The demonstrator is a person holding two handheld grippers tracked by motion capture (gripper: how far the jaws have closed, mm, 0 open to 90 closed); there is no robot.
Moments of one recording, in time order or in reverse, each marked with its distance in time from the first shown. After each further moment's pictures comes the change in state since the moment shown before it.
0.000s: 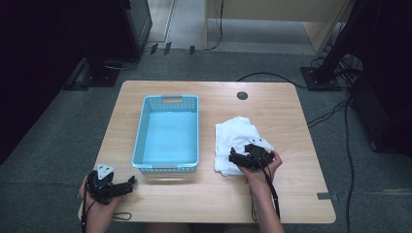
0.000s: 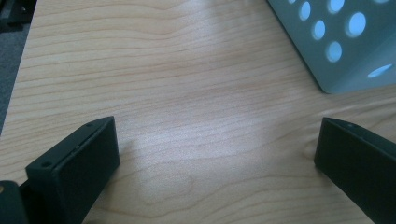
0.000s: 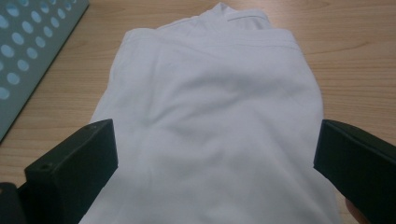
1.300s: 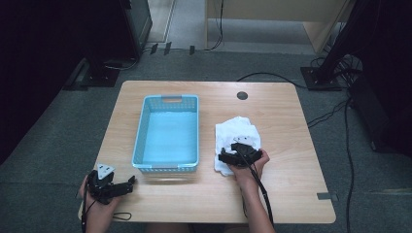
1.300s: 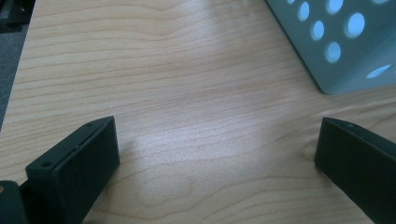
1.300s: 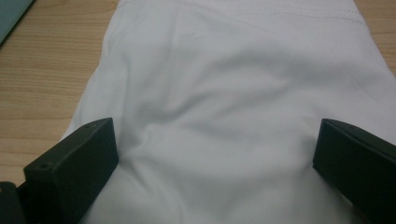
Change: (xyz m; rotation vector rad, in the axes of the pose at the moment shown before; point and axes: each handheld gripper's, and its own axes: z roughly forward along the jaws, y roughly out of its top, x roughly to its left) left arm 0.000 0.000 0.000 -0.001 -0.003 0.004; right arm 0.027 -0.009 0.041 0.067 -0.062 -0.060
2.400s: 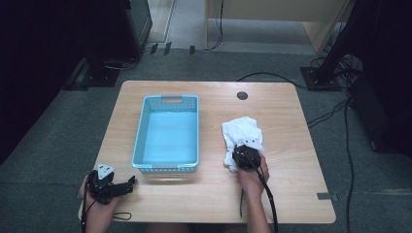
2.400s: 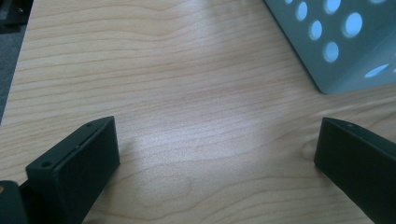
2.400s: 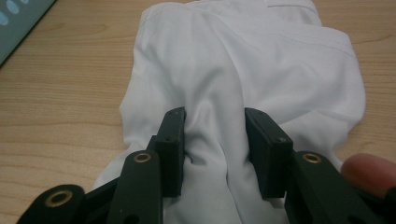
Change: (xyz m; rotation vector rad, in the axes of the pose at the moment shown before) left arm 0.000 0.000 0.000 0.001 -0.005 0.004; right arm -0.018 -0.007 -0.011 -0.082 0.011 0.028
